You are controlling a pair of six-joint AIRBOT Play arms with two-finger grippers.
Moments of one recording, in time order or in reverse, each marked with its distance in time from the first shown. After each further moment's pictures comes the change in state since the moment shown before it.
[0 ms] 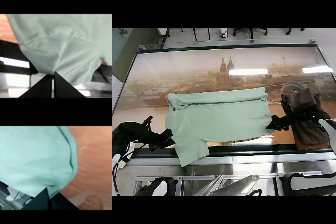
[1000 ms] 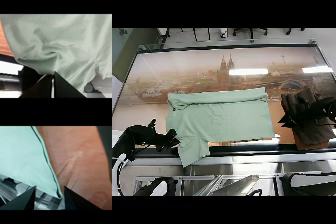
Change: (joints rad) left arm -0.003 -0.064 -0.101 -0.136 -0.171 0.015; right arm -0.198 -0.035 0.147 -0.045 -0.195 0.023
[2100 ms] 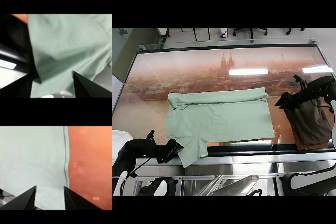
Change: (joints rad) left arm 0.039 0.183 -0.180 0.001 -0.006 -0.065; right arm 0.151 -0.082 0.351 -0.004 0.005 0.045
